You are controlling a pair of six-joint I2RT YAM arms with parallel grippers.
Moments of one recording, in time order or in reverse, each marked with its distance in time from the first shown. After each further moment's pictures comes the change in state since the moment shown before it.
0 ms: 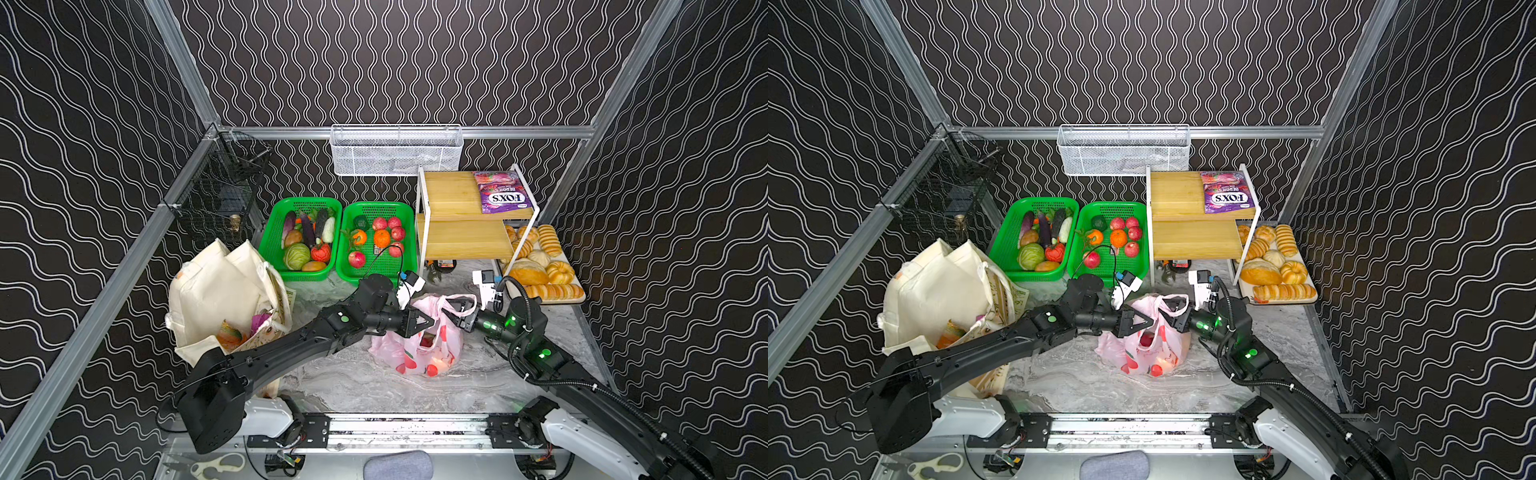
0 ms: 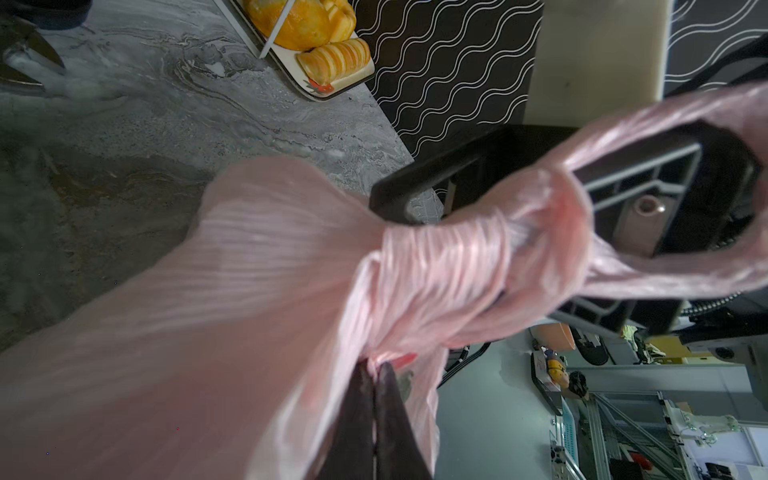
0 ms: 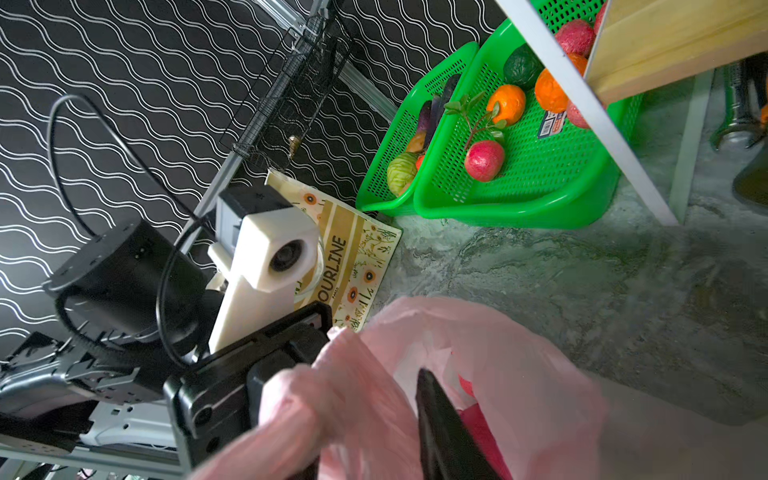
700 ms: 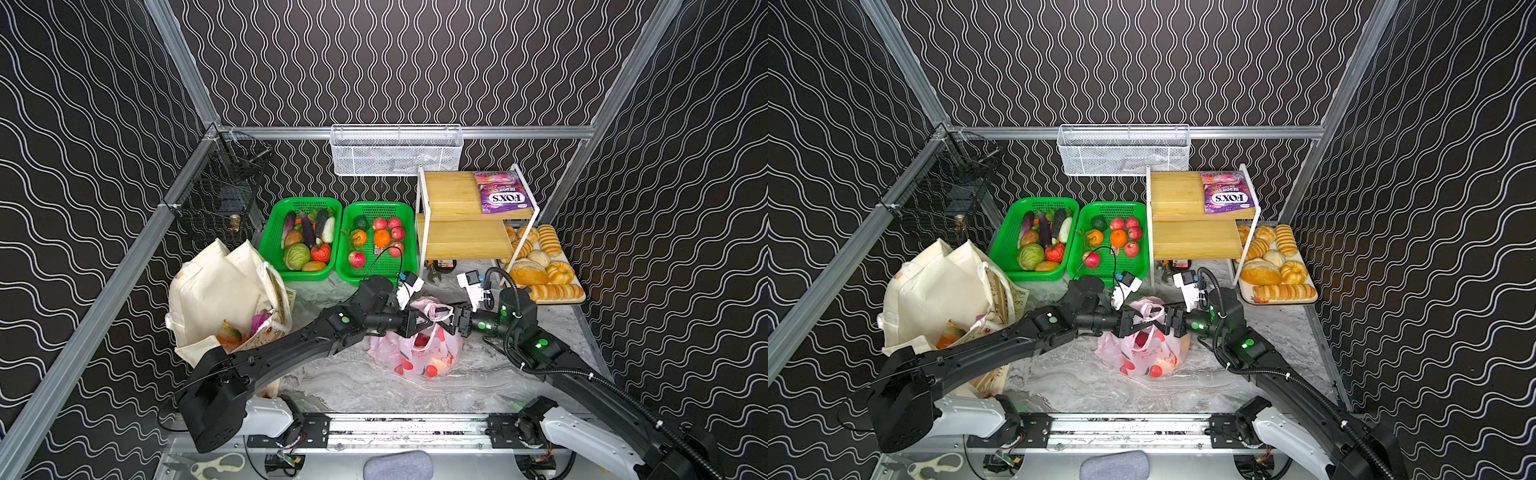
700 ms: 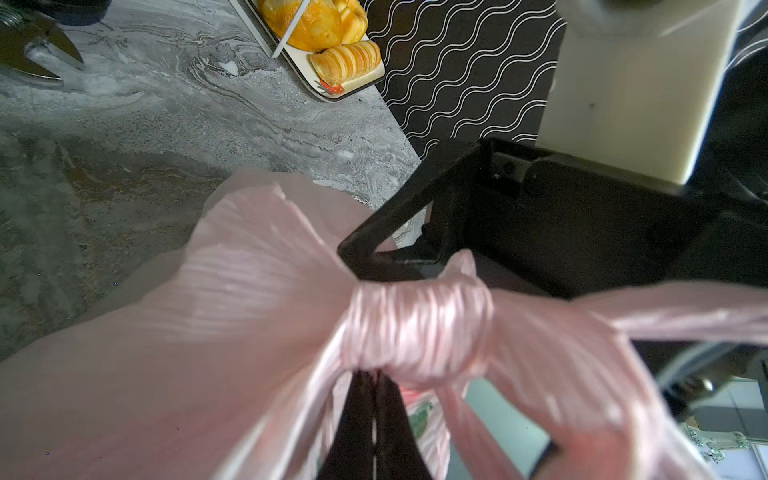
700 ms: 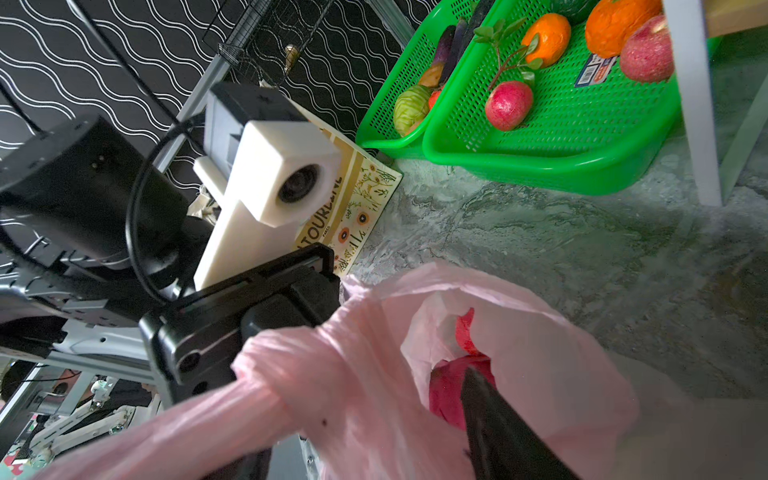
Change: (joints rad) left arm 0.000 0.000 -0.012 0.013 -0.020 -0.004; right arm -0.002 0.080 0.083 -0.146 -0.153 -0.200
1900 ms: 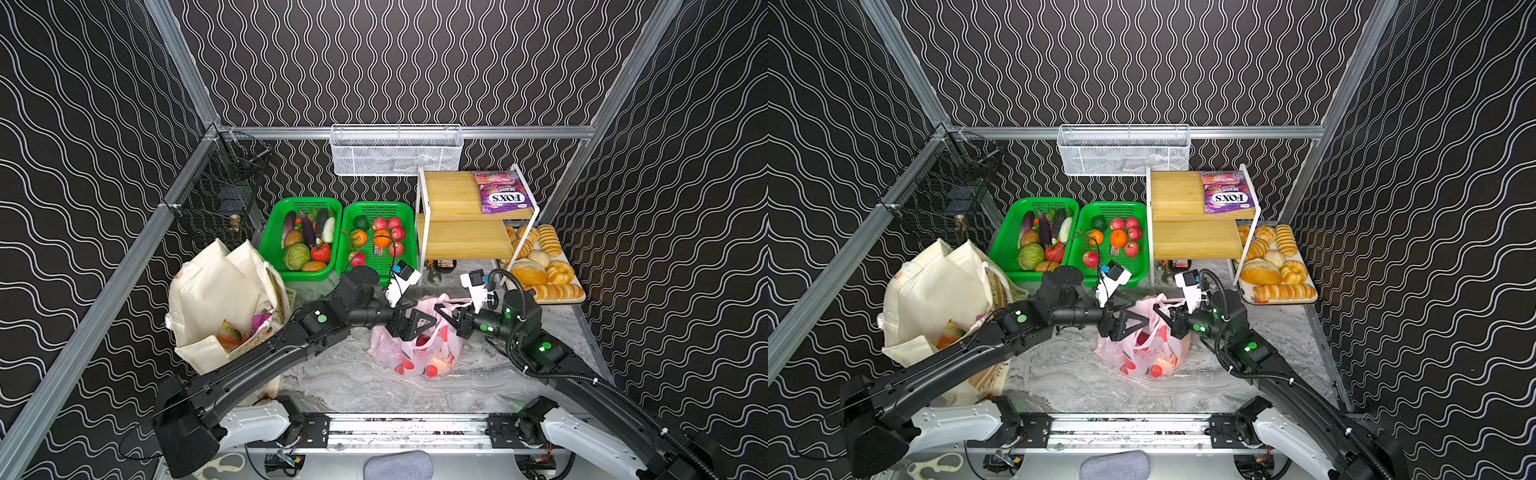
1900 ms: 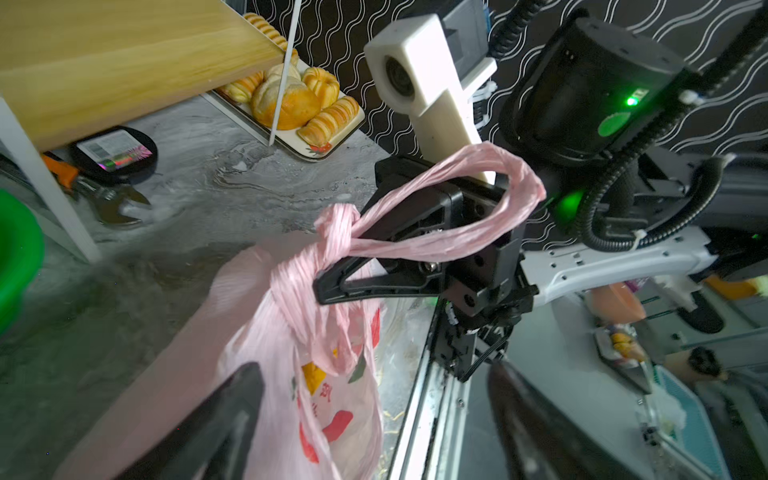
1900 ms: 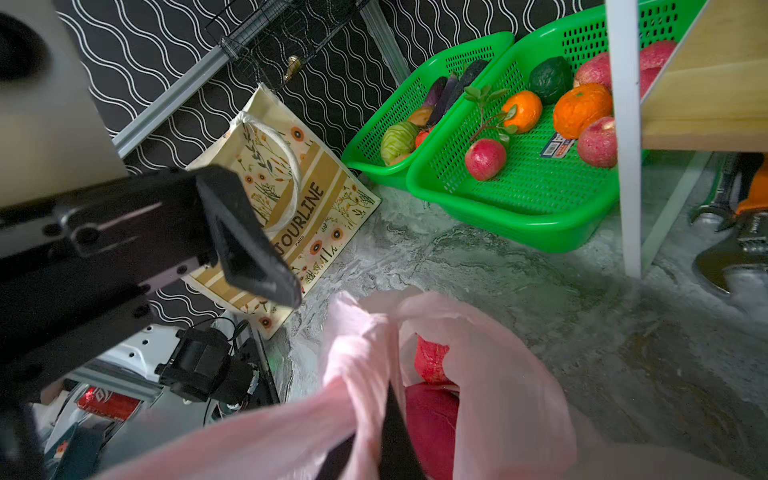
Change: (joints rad) left arm 0.000 -0.163 0.149 -0.267 -0.065 0.333; right arm 0.000 -0.038 -0.014 0.016 0.072 -0.187
